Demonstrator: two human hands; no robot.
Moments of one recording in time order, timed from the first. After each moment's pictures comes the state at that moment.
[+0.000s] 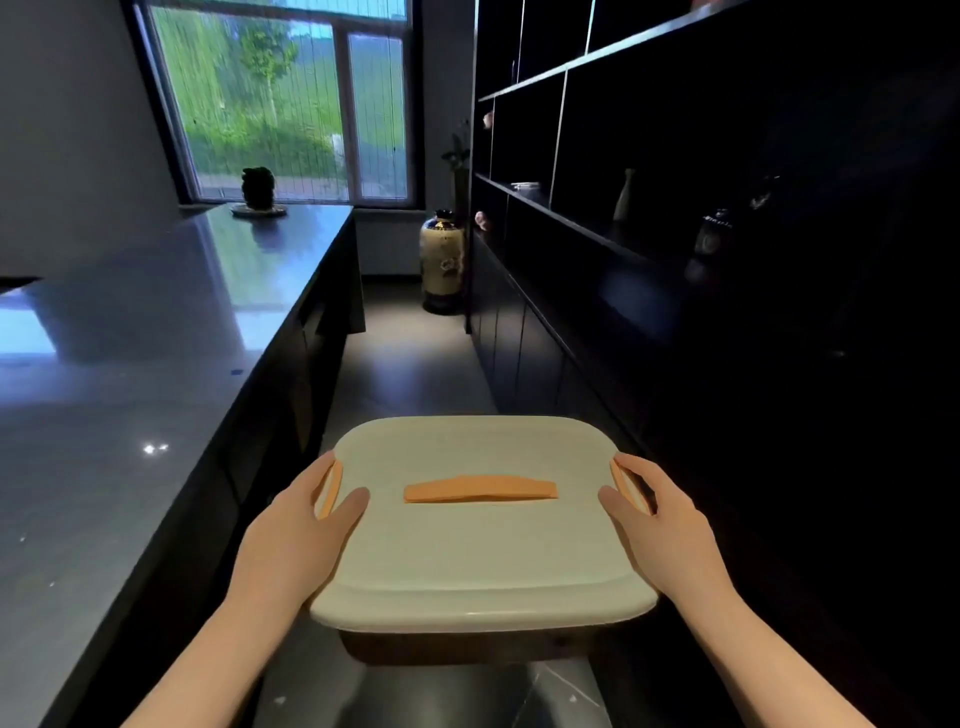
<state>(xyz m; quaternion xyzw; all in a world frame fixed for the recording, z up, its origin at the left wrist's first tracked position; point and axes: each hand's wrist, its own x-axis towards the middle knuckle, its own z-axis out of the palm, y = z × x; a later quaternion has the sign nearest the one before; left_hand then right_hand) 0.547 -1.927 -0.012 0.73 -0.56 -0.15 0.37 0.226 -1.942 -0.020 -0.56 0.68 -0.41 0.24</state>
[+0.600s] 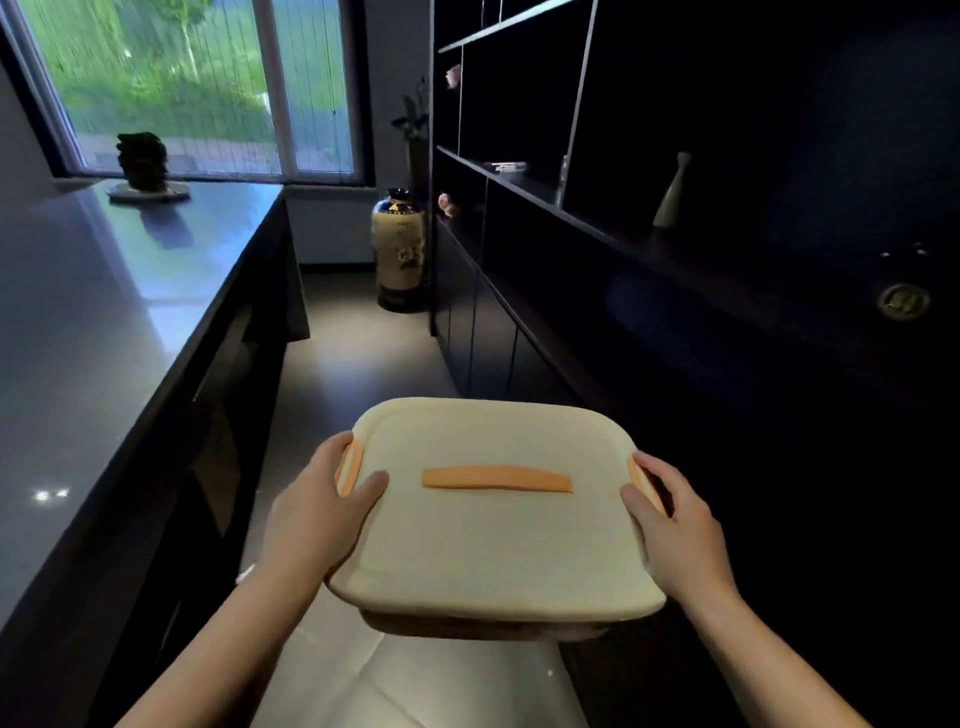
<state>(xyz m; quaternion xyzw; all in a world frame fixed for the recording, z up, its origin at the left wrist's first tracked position) 0.571 -2.384 -0.026 0.70 -0.60 -0.19 0.34 0.251 -2.349 -0.048 -0.47 0.72 -0.46 0.23</state>
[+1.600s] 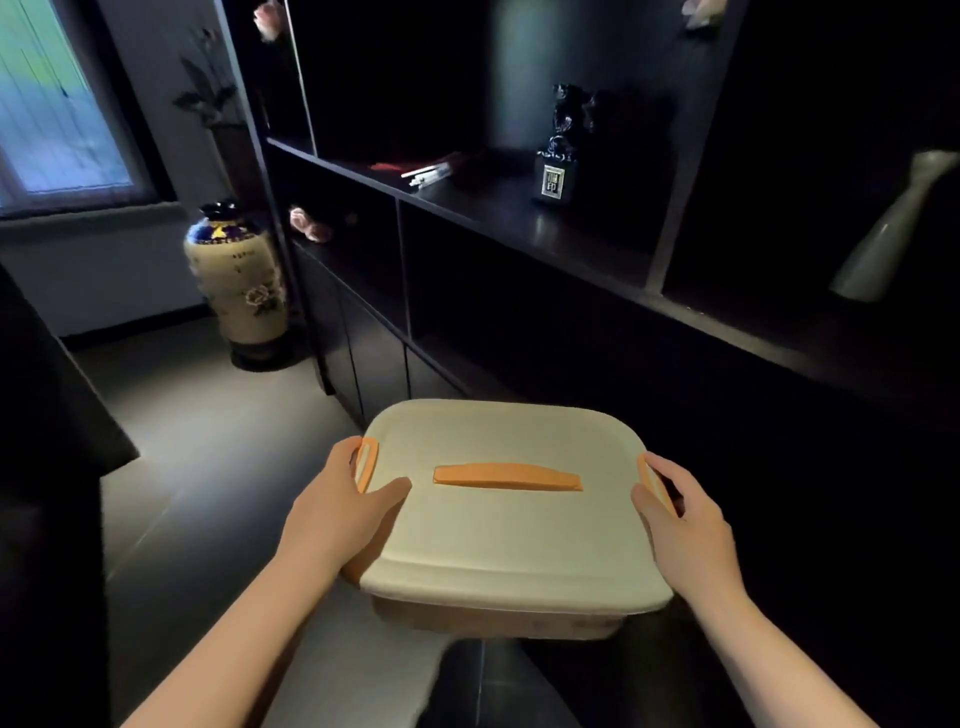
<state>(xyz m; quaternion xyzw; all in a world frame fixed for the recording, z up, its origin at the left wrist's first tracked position) 0.557 -3.079 -0.045 0.59 -0.72 -0.30 0.22 0.279 -2.908 -0.070 -0.29 0.78 -0.52 0.19</state>
